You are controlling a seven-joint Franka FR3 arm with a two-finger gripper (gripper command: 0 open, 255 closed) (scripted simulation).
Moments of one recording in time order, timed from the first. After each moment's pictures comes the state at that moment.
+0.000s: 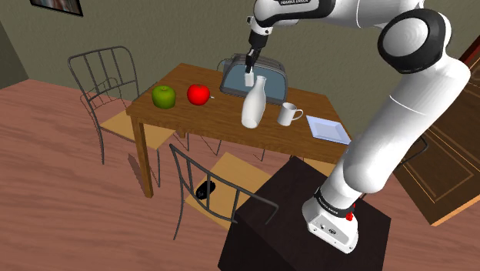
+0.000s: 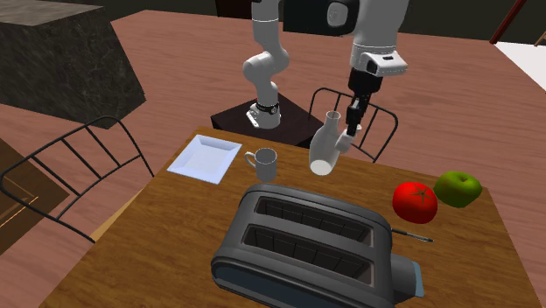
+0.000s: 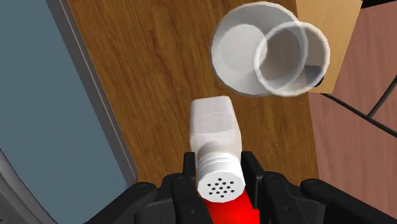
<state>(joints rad) 0.12 -0.02 -0.30 -1.84 -0.06 1.96 -0.51</state>
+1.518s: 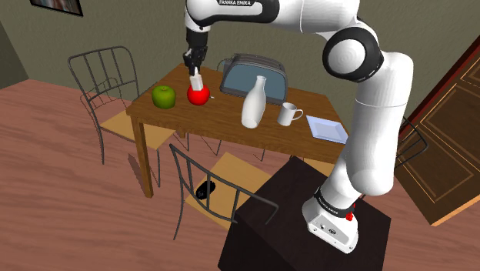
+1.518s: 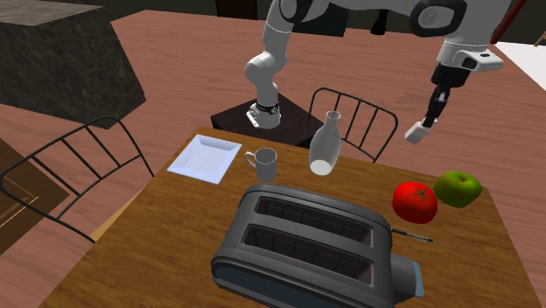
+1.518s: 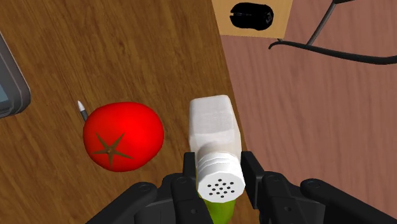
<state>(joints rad) 0.32 0.36 -0.14 -1.37 -0.05 1.84 -0.15</state>
